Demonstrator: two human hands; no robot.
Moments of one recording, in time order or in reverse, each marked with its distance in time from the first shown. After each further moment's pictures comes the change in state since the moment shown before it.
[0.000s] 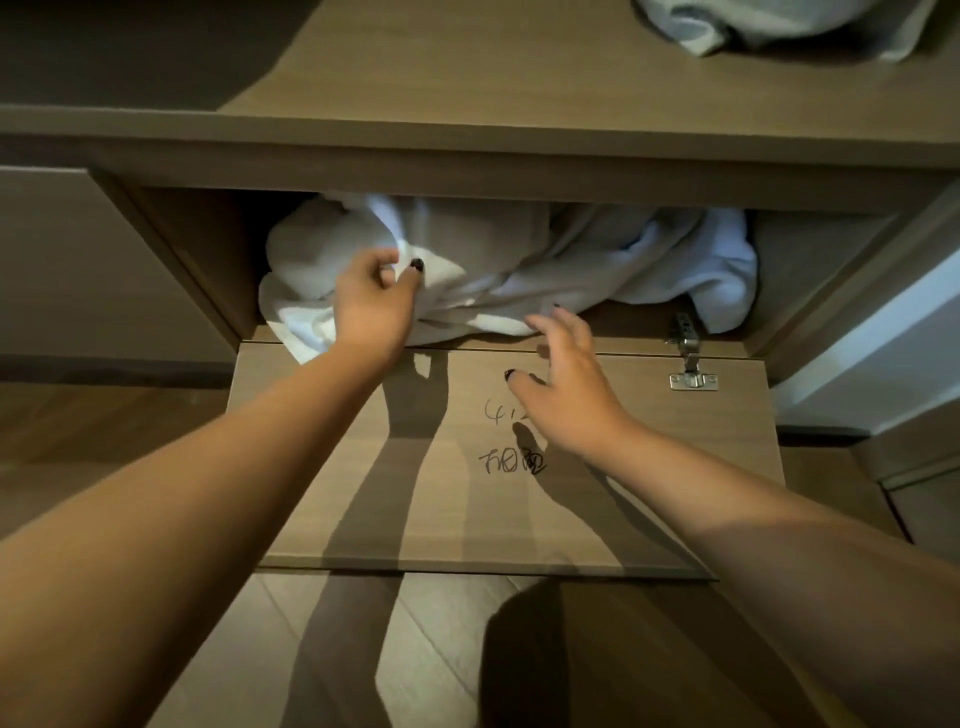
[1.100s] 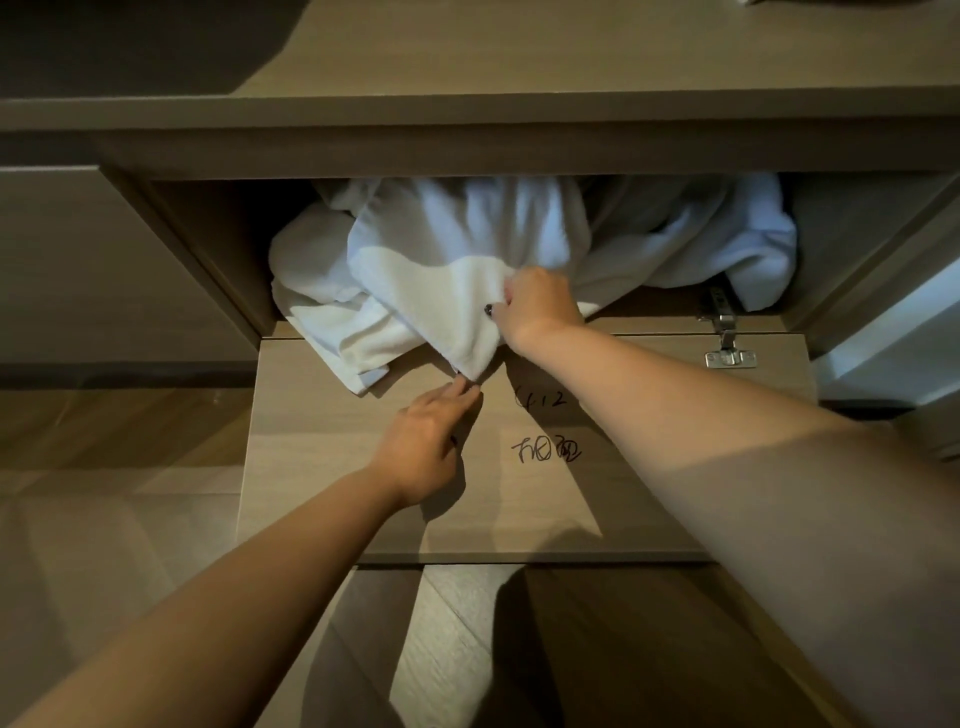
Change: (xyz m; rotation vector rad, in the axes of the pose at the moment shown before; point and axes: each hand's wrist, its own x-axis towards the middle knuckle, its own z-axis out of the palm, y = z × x) left_hand -0.072 -0.095 -0.032 0.751 -0.730 0.433; right_hand 0.089 -0.038 0.042 -0.305 0.120 0.169
